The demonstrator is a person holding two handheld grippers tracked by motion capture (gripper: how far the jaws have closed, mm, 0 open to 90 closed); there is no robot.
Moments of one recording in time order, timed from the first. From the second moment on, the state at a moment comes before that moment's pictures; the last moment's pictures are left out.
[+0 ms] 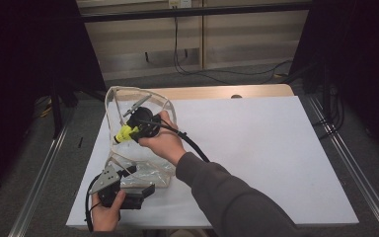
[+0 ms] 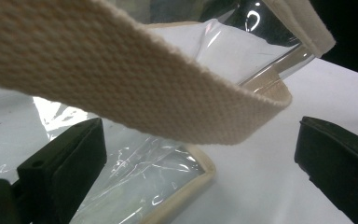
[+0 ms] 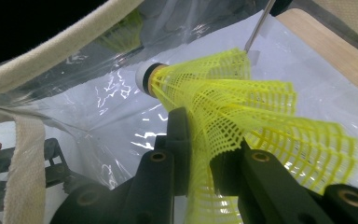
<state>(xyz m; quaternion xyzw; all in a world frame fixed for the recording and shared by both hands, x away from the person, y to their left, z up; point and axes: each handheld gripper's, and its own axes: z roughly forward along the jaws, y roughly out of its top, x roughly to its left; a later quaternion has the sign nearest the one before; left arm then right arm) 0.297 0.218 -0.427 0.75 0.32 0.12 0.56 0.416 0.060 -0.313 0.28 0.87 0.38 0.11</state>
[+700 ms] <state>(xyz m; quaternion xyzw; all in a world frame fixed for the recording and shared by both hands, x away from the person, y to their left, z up) 0.297 0.219 -0.427 0.75 0.32 0.13 0.56 0.417 0.068 -0.323 0.27 0.88 0.37 0.11</state>
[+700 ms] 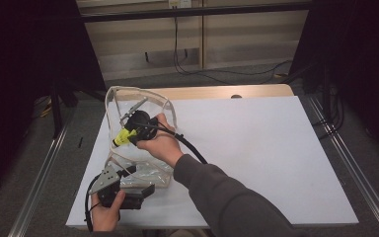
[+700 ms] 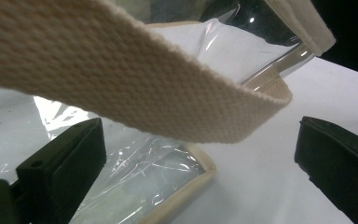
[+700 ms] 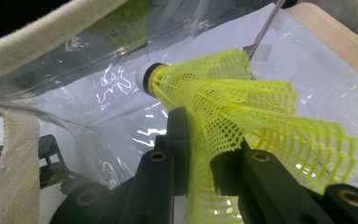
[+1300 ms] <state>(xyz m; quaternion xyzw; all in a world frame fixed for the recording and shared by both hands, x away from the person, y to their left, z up) 0.297 0.219 -0.428 0.75 0.32 0.13 0.56 0.419 0.074 -0.333 0.27 0.89 0.36 0.09</state>
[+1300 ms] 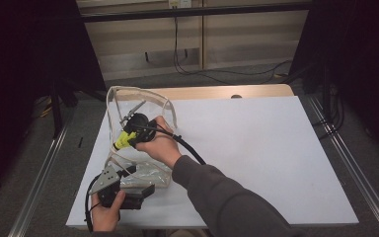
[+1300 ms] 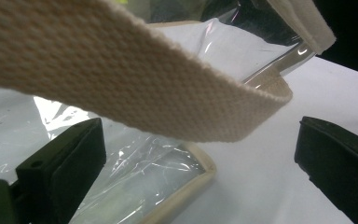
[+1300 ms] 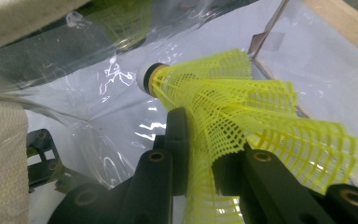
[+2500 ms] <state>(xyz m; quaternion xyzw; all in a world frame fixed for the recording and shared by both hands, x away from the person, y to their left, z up) 0.297 0.219 -0.428 0.76 0.32 0.12 0.56 0.414 0.088 -0.352 0.26 0.91 0.32 0.03</state>
